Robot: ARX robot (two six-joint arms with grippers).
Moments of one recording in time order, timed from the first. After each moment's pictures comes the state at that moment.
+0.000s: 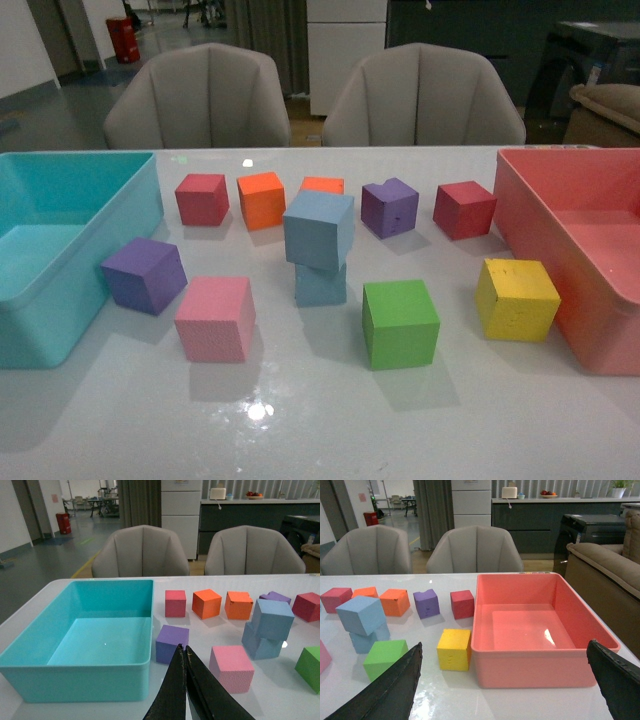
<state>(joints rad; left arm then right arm) 0.00 0.26 0.01 0.26 0.00 -0.01 0.00 0.00 0.01 0.00 0.00 0.00</state>
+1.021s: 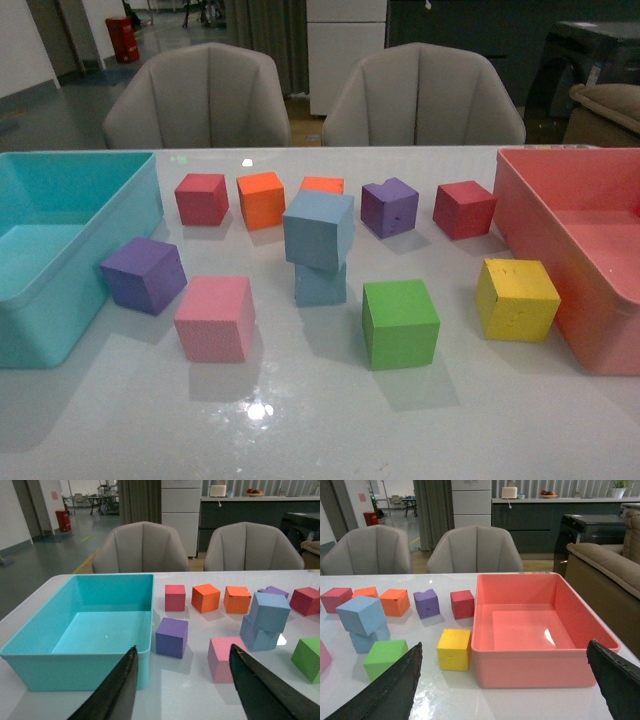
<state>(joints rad) 0.00 0.01 0.01 0.00 0.00 -0.01 0.00 0.00 0.01 0.00 0.00 0.00</state>
